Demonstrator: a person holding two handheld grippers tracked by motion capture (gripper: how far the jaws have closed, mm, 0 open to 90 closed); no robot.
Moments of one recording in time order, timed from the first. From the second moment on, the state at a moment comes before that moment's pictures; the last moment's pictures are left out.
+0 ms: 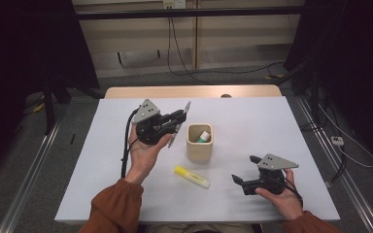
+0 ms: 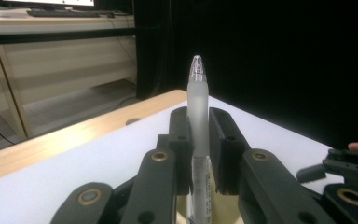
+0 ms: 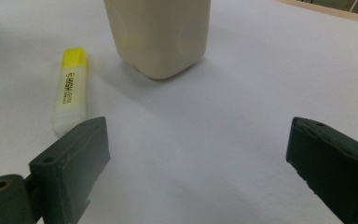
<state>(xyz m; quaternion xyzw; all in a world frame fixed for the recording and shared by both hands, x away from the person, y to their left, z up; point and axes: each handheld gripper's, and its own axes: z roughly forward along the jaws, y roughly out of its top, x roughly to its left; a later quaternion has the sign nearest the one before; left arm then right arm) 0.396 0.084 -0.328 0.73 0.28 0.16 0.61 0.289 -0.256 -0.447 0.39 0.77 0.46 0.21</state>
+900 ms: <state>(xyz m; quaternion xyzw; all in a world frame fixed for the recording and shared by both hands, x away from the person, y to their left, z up) 0.418 0.041 -0.328 0.72 0.26 0.16 0.62 0.288 -0.256 -0.447 0.39 0.77 0.46 0.21</state>
